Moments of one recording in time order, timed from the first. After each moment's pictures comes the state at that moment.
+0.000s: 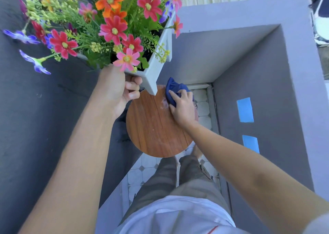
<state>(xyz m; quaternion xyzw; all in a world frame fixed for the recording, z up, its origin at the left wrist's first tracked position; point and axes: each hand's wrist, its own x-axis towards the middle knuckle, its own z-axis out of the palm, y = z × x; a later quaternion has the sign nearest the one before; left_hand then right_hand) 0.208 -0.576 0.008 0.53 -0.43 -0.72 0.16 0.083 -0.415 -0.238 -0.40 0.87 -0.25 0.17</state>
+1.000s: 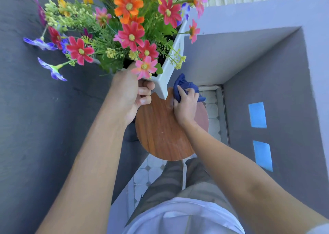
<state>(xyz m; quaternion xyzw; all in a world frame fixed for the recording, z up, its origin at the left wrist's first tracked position) 0.211 -0.572 0.010 0.54 -0.41 -0.71 0.17 0.100 -0.458 -0.248 -0.27 0.89 -0.32 0.18</state>
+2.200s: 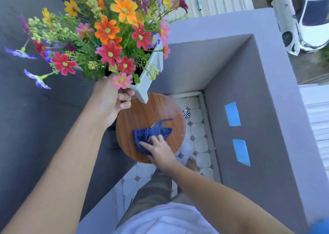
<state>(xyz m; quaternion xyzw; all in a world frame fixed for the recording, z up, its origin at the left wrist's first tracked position) 0.199 -0.553 0.005 0.49 -0.46 -0.72 0.15 0.197 -0.328 -0.245 -0.57 0.74 -0.24 0.26</state>
